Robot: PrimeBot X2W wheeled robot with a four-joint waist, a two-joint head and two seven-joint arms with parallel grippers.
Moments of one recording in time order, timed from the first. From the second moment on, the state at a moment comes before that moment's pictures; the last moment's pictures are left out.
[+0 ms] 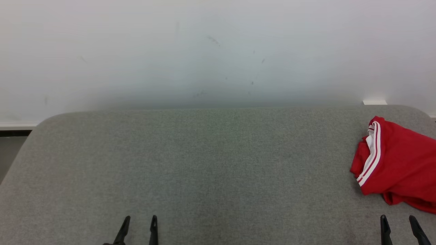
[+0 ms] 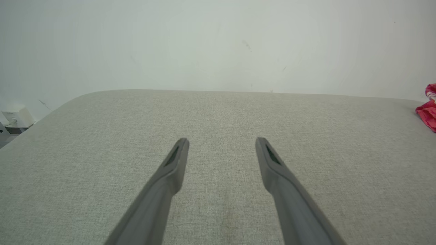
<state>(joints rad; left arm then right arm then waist) 0.06 0.06 -0.15 0.22 -0.10 0.14 -0.26 0.15 -0.05 -0.13 0.13 0.16 0.13 -0.26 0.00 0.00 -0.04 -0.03</state>
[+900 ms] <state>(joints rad) 0.08 0.05 -0.12 0.28 -0.27 0.10 -0.22 0.14 -0.03 -0.12 0.19 0.31 0.13 -0.21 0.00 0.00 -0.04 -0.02</state>
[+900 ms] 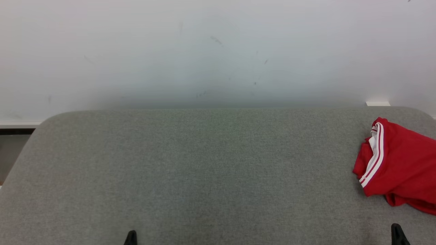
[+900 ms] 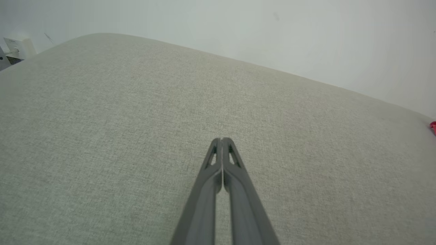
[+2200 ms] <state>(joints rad) -0.01 0.05 -0.01 0.26 -0.89 0.00 -0.07 0.02 -0.04 -0.12 0.22 0.91 0.13 -0.06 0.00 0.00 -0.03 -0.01</state>
